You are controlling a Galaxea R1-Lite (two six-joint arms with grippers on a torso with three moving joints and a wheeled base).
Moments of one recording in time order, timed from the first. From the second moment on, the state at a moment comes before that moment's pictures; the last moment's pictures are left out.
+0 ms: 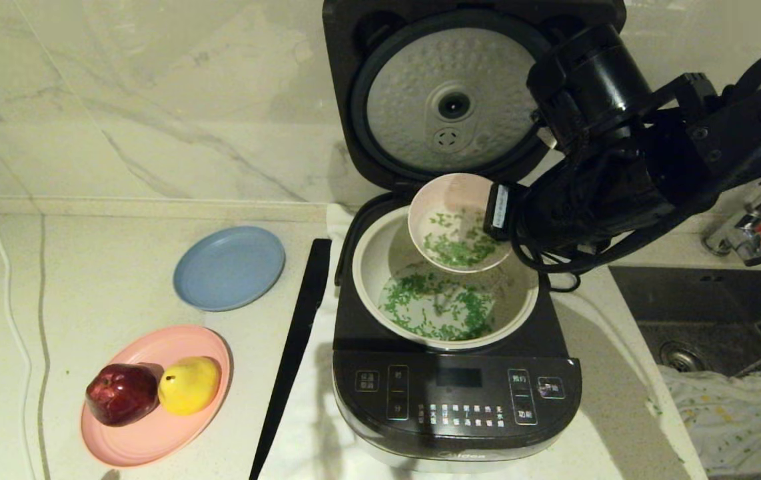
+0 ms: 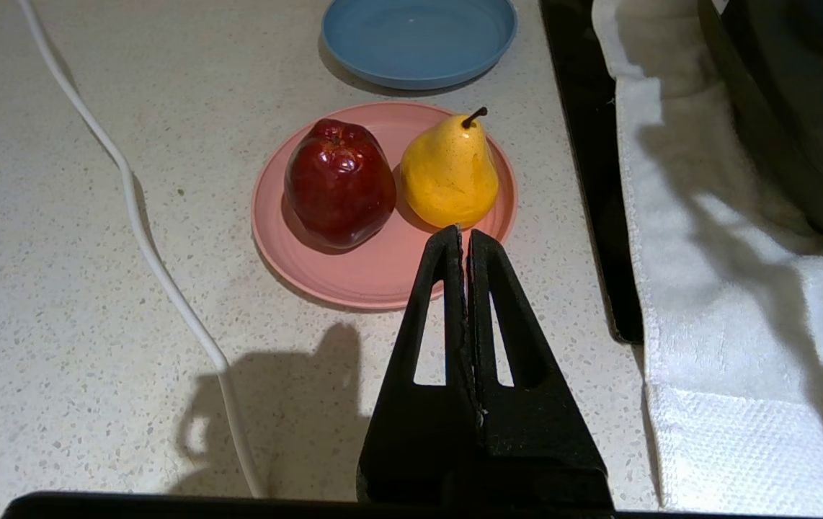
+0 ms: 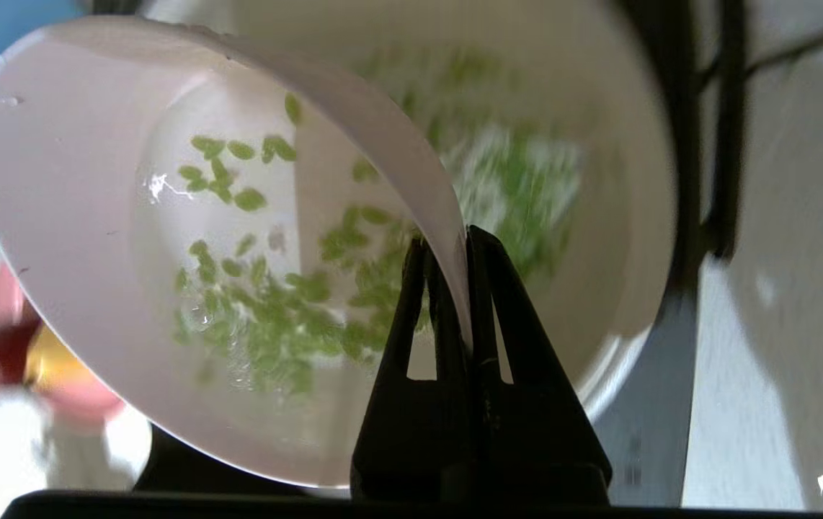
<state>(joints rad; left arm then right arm) 0.00 0.00 0.00 -0.01 -0.03 0.07 0.70 1.86 -1.87 0.67 -0.34 0.72</state>
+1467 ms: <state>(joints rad) 0.00 0.00 0.00 -0.01 -0.03 0.07 0.77 1.95 -0.94 -1.52 -0.69 -0.34</state>
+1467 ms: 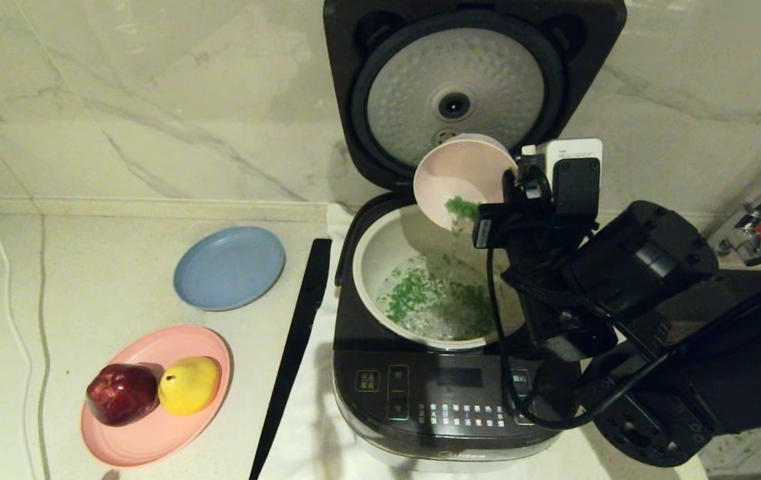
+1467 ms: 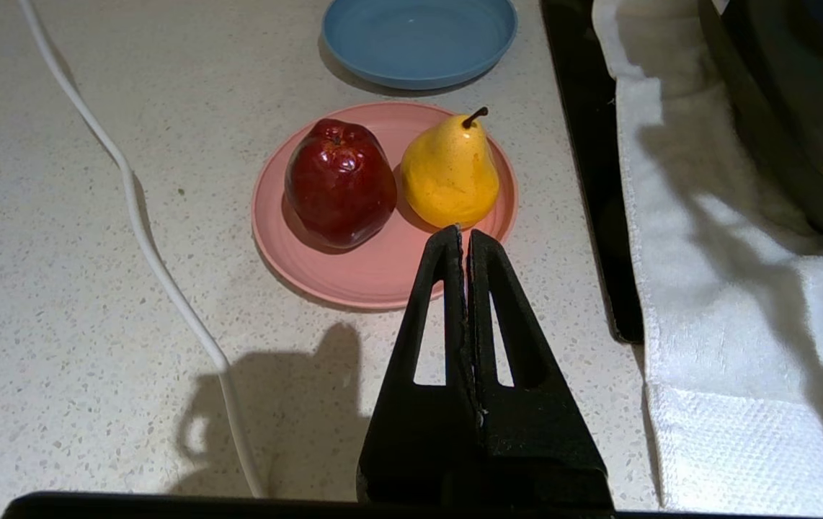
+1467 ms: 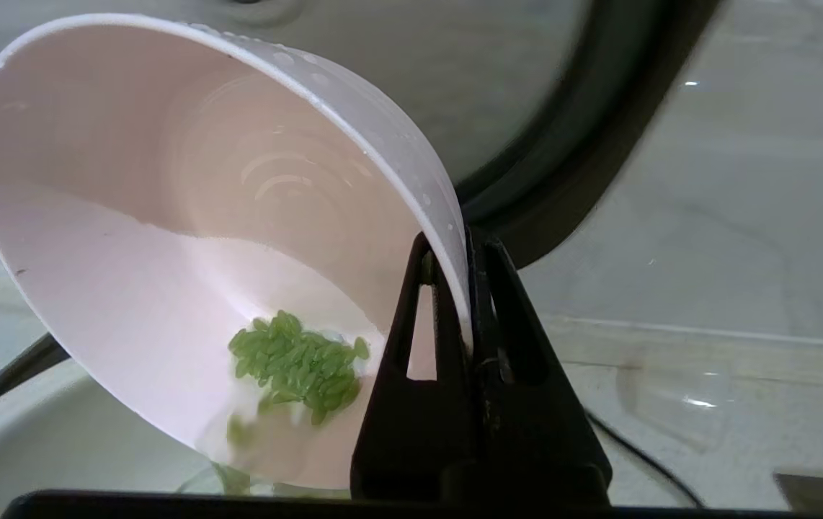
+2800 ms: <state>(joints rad) 0.00 0.00 0.00 -0.01 -0.03 0.07 0.80 1.93 -0.90 -1.52 -0.70 -0.35</state>
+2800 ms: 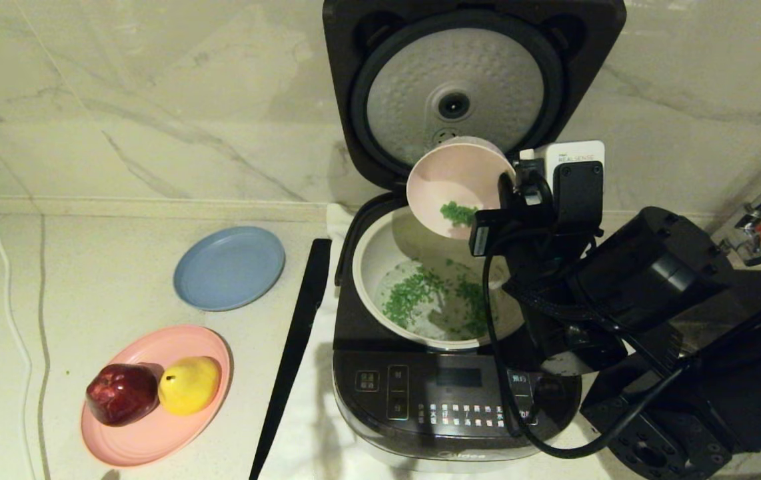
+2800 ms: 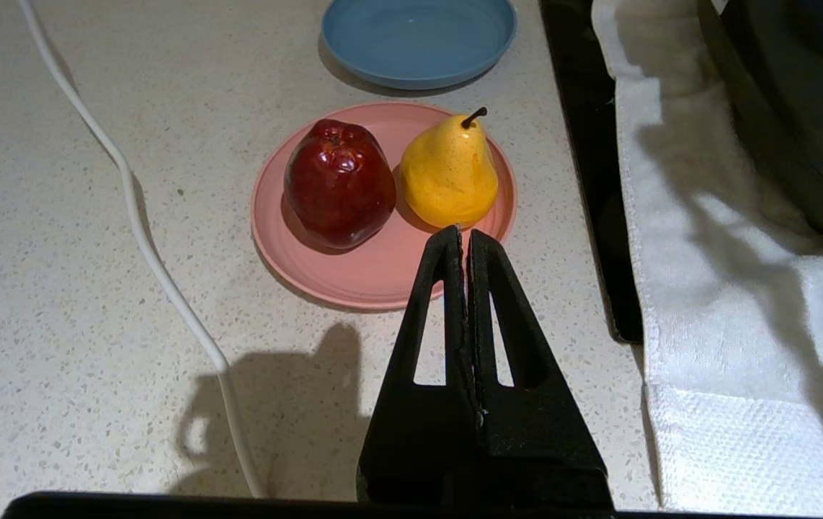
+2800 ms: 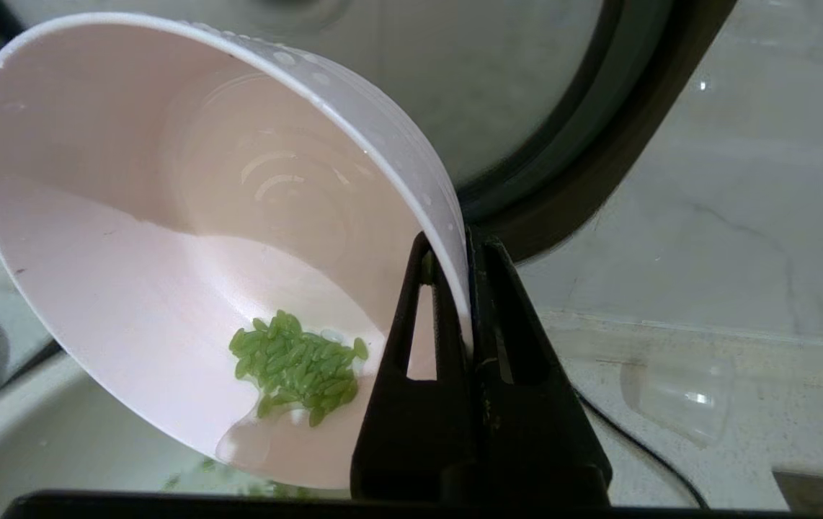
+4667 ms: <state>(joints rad) 0.00 0.00 0.00 -0.01 -0.03 0.07 0.88 1.59 -1.05 -0.72 -0.92 -0.14</state>
